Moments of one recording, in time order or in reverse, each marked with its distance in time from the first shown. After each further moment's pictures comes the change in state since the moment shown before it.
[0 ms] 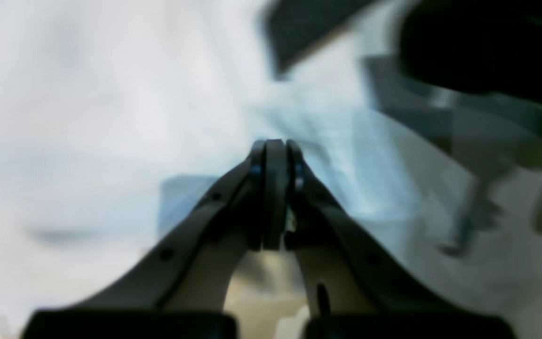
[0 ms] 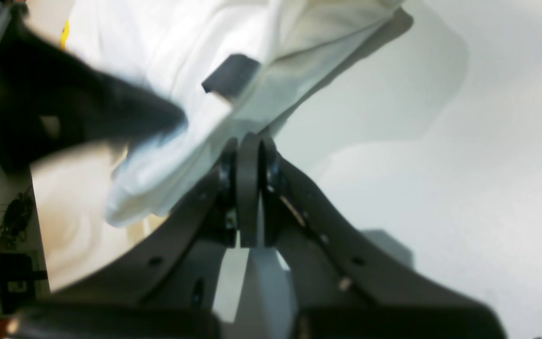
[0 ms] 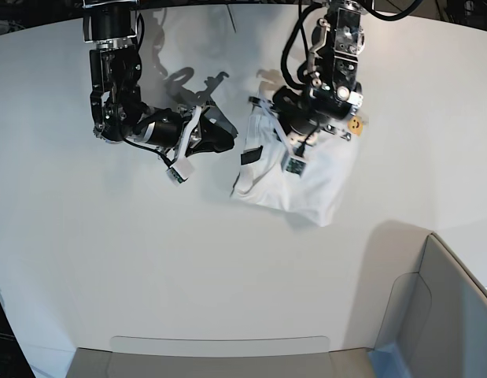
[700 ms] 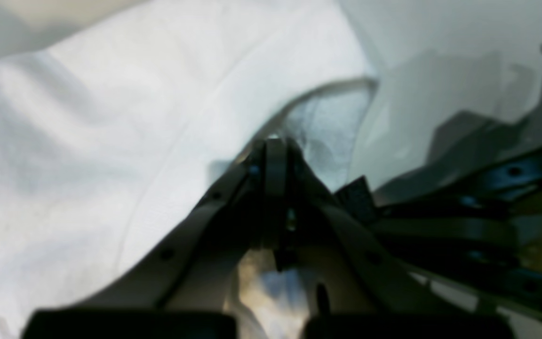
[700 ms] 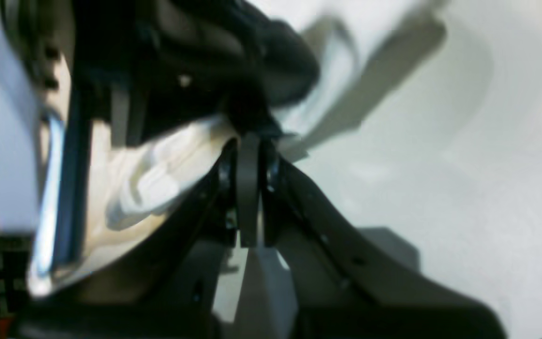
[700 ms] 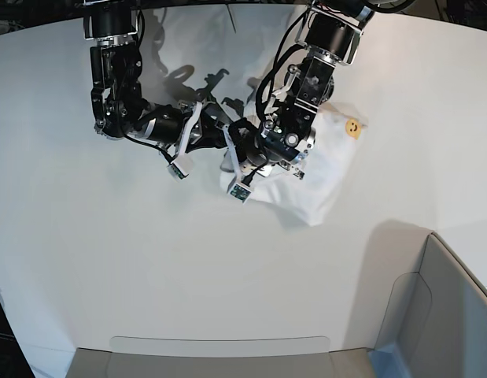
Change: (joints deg) left arm -13.9 0.9 14.0 -20.1 0.0 0.2 -4.8; right arm -1.0 0.0 0.0 0.0 -0.1 0.0 0.0
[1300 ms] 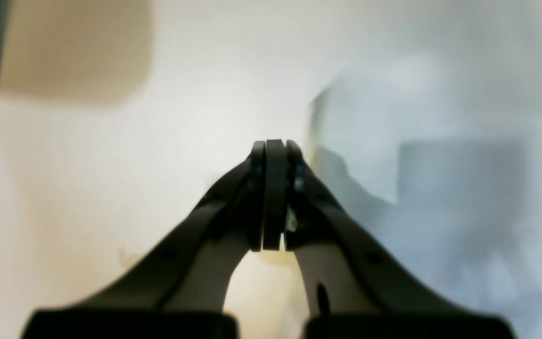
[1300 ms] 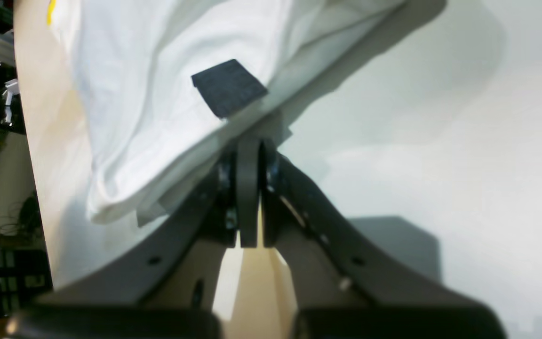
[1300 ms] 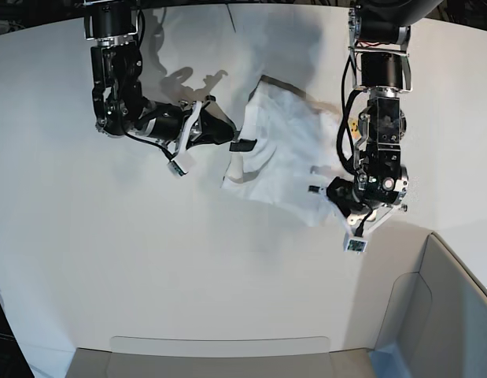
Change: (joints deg) left arm -7.3 -10.9 -20.8 -1.0 0.4 0.0 1.4; right arm 0.2 0.0 0.0 -2.3 -0.1 0.0 0.0
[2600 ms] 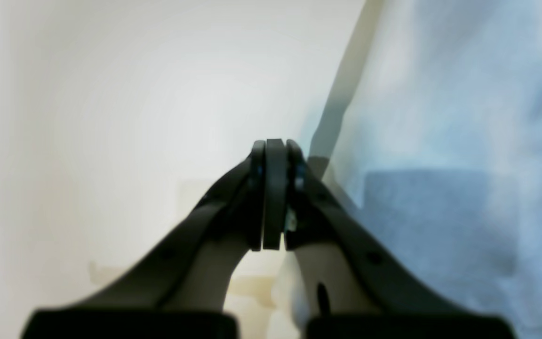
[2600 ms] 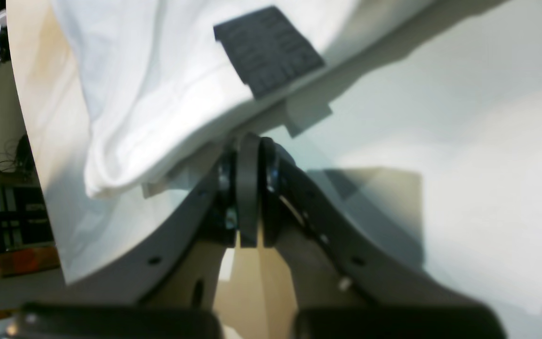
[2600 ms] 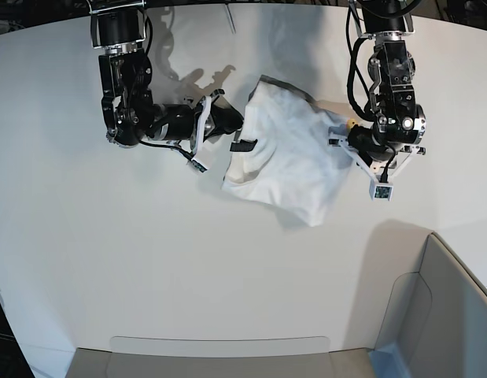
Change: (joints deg) left arm 16.5 1.2 -10.7 12.2 -0.6 -0.2 -1.7; right arm 2.4 -1.7 -2.7 0.1 0.2 0.0 -12.0
